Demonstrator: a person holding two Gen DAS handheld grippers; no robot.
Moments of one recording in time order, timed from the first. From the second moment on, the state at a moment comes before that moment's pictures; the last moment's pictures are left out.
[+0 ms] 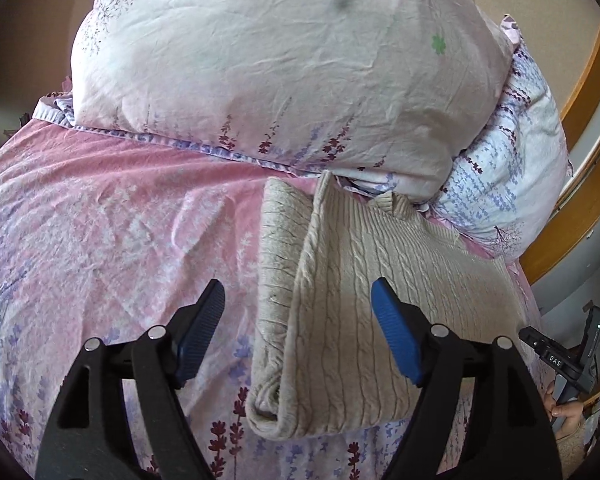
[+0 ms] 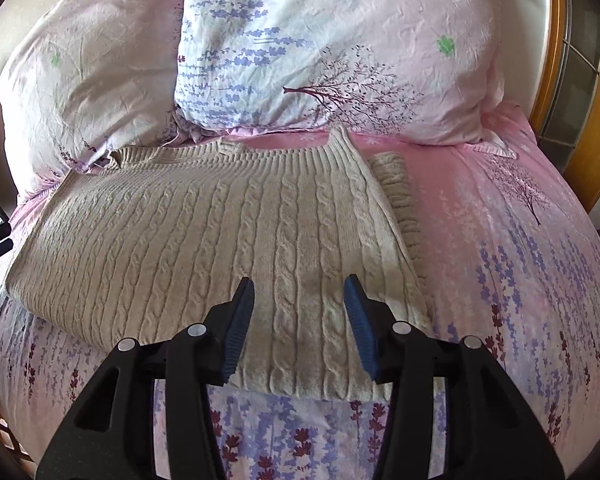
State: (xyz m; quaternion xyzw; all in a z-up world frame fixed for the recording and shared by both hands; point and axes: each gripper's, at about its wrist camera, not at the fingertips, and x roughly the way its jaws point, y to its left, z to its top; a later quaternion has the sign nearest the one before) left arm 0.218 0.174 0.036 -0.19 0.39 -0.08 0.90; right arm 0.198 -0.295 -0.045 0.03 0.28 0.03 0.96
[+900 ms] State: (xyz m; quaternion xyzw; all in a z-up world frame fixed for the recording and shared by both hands) left arm 0.269 0.162 0.008 -0.23 0.44 -0.10 0.86; right arm 0.253 -0.211 -0.038 -0.05 0.29 0.04 0.95
